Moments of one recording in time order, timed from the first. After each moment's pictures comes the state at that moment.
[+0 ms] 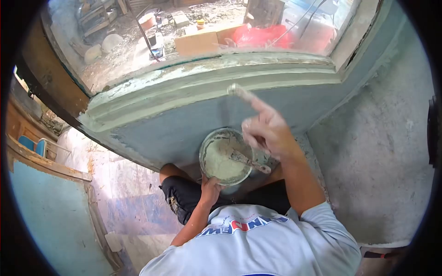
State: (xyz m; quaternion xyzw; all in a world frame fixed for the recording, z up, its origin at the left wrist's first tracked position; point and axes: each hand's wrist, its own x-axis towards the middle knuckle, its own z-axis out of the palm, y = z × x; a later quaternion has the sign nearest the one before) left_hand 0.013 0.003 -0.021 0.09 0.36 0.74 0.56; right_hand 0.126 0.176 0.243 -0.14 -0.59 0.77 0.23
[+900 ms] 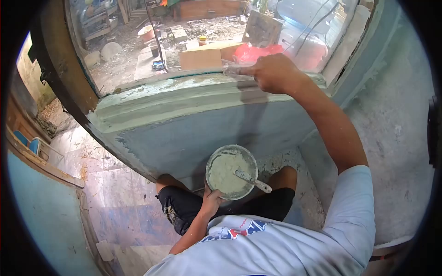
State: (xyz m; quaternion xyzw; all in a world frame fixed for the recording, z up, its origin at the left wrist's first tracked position) left_hand 0.013 -0.007 -0.024 0.12 0.37 0.68 0.62; right_hand 0.069 0.265 0.350 -0.24 -0.93 -0.26 -0.05
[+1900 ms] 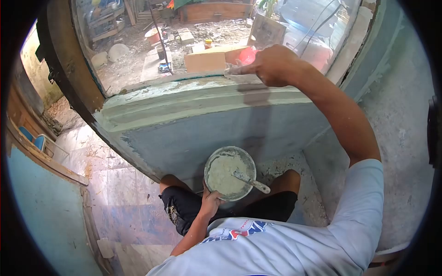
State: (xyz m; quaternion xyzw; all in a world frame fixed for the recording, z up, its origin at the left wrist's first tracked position) left_hand 0.007 -0.010 -0.029 0.13 0.38 0.71 0.58; right_hand 0.062 0.266 0.380 -0.16 -0.94 -0.29 -0.09
